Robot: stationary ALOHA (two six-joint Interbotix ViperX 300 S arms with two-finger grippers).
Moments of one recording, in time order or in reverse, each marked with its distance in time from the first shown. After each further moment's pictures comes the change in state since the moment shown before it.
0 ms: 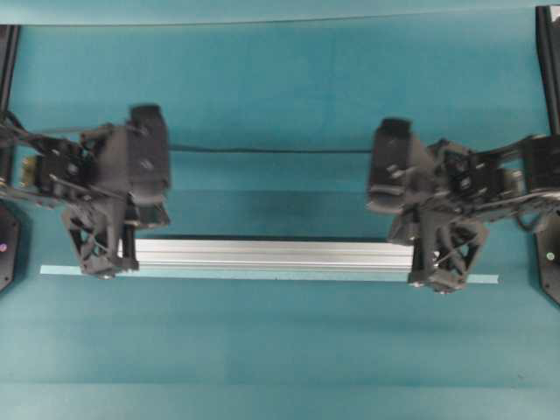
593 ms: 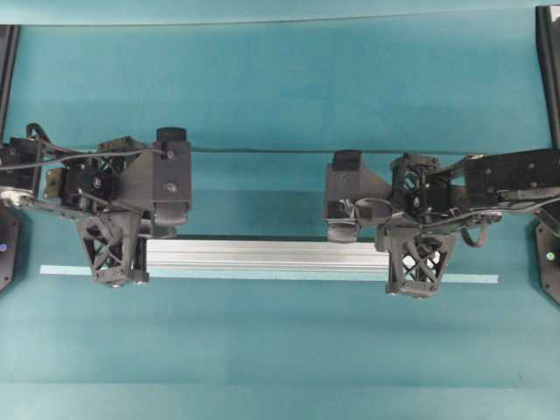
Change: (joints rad) left arm -0.025 0.052 -0.009 0.002 0.005 0.029; right arm 0.018 0.141 -0.037 -0.038 0.009 -0.071
